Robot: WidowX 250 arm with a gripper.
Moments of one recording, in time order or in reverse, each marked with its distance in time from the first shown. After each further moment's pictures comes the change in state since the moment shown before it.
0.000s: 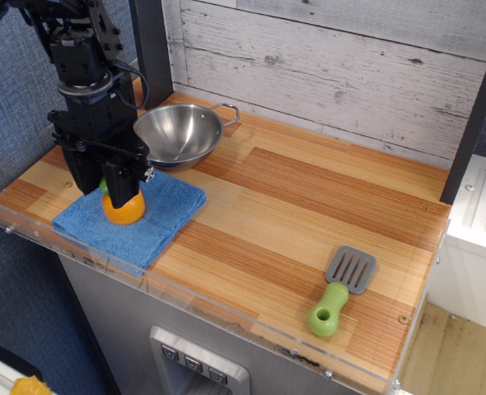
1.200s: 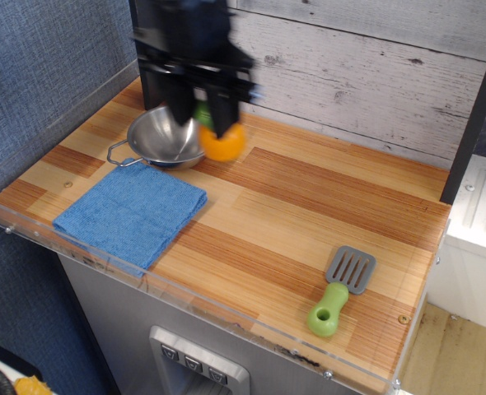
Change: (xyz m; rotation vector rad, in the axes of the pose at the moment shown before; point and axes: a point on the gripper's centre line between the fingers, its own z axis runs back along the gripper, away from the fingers) arm 0.047 -0.089 0.079 -0.071 -0.160 -0.052
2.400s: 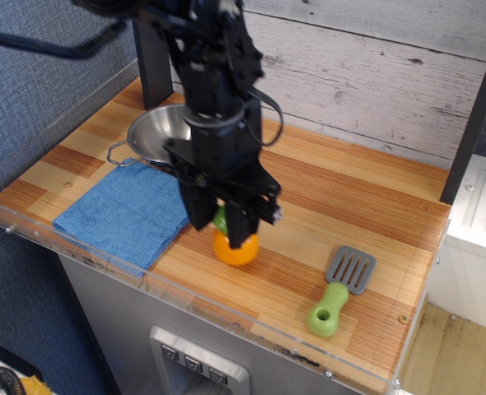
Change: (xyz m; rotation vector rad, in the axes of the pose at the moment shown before) arm -0.047 -0.032 -0.059 -0.016 0.123 -0.059
